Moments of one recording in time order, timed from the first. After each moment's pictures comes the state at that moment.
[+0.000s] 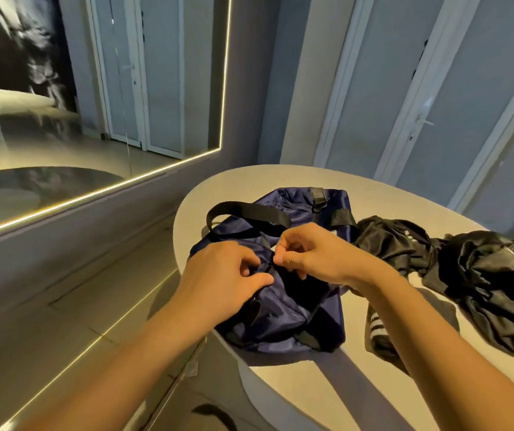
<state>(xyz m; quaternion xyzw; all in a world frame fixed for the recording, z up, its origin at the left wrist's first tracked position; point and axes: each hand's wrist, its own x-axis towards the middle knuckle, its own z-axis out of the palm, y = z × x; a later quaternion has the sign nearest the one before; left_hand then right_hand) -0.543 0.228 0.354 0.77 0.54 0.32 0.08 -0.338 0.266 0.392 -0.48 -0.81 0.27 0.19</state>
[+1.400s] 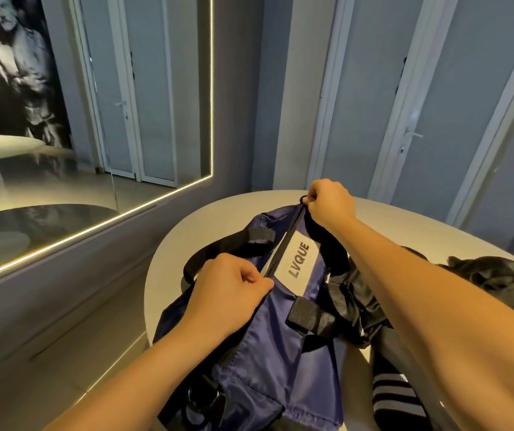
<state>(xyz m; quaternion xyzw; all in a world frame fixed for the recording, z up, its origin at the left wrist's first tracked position) -0.488 0.315 0.361 0.73 0.50 0.43 0.18 -0.259 0.460 0.436 -0.71 -0.64 -0.07 0.28</state>
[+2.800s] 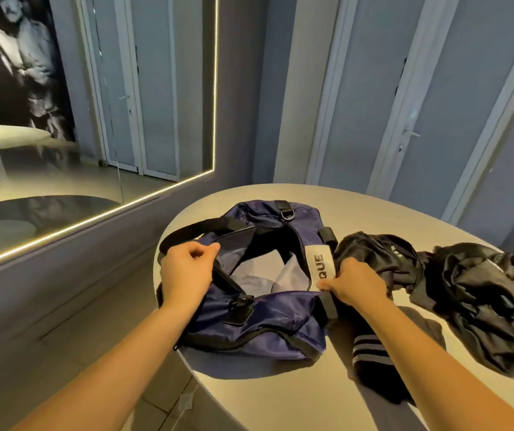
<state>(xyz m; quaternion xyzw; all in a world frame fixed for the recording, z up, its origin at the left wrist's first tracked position) -0.525 0.314 0.328 0.52 0.58 0.58 0.24 -0.231 0.310 0.339 -0.81 -0.58 0.06 0.12</state>
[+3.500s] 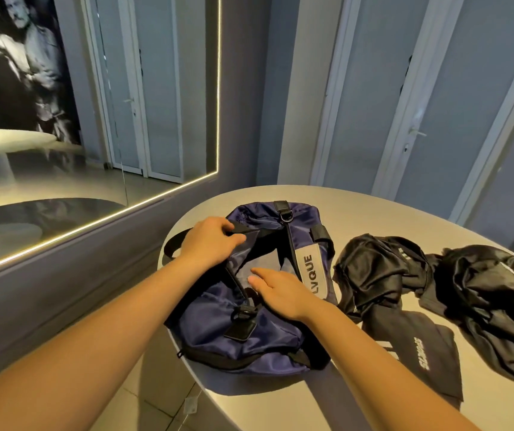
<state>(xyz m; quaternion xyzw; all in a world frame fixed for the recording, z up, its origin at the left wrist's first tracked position) -0.518 0.377 0.369 0.70 0.62 0.33 0.15 -0.334 0.327 0.315 -0.56 -0.80 0.18 0.13</state>
